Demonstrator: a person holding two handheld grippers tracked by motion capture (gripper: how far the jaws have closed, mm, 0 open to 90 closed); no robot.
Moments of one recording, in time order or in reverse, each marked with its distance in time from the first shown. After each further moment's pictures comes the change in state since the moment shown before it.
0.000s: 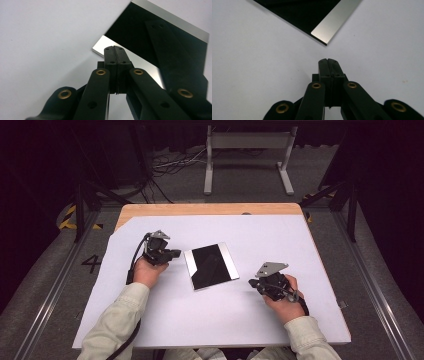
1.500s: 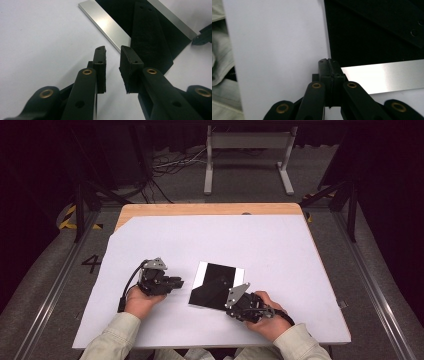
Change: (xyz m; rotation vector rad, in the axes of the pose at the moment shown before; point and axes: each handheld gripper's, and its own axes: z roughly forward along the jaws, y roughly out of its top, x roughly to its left) left arm -0.059 -0.066 -0.035 0.006 -0.168 0.071; right arm 0.079 0.023 0.020 0.191 0.273 -0.290
